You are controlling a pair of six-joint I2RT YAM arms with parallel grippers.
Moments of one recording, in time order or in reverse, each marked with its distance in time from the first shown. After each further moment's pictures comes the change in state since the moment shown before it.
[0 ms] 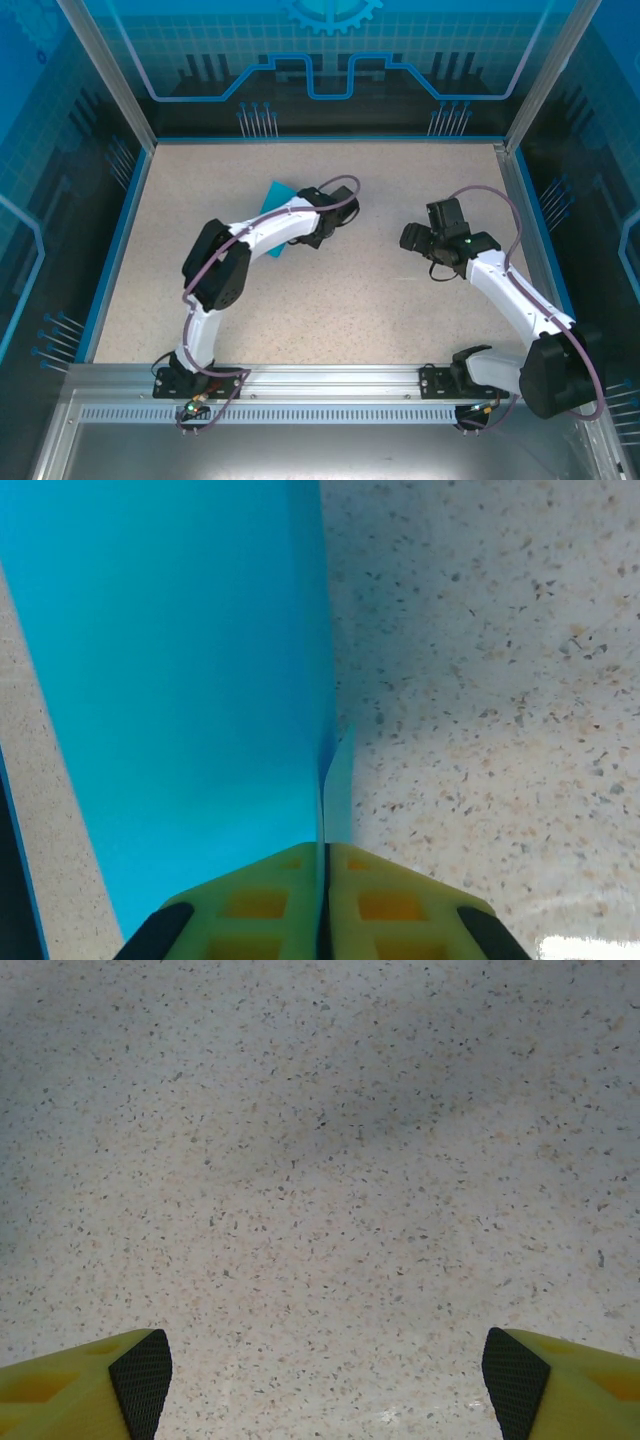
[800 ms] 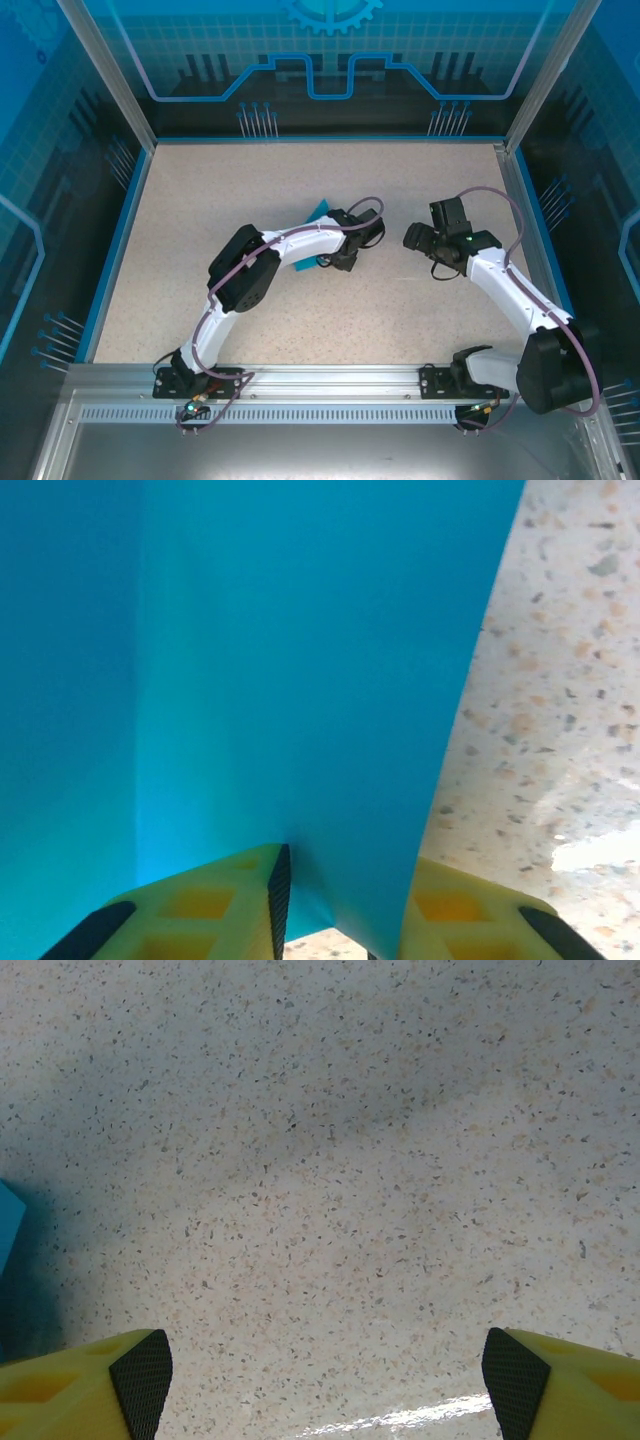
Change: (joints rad) left arm -0.118 0.113 0.016 0.145 0.315 -0.089; right arm -0.034 0.024 0.000 -0.005 -0.005 0.024
